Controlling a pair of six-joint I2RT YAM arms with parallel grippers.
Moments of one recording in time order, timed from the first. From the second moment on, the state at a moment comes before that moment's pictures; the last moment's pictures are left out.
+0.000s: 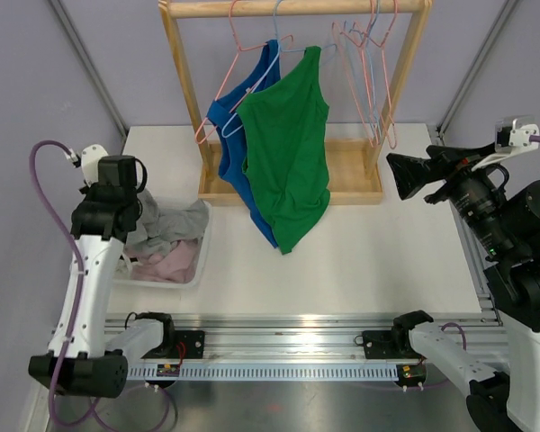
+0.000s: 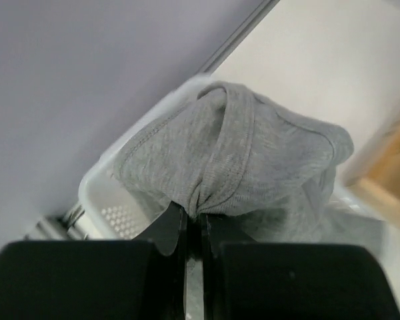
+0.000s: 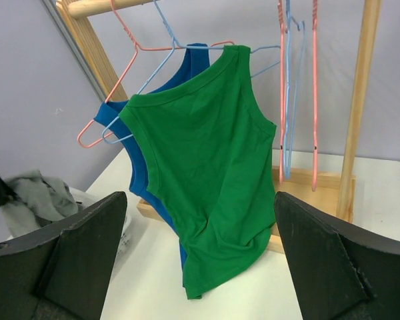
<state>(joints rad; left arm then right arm) -0.12 1.01 1.34 -0.96 -0.74 -0.39 0.29 0.83 1.61 -0.66 -0.10 0.27</state>
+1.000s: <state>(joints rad) 0.09 0.78 0.98 -0.78 -0.09 -0.64 0.49 1.52 1.95 -0.46 -0.27 0.62</state>
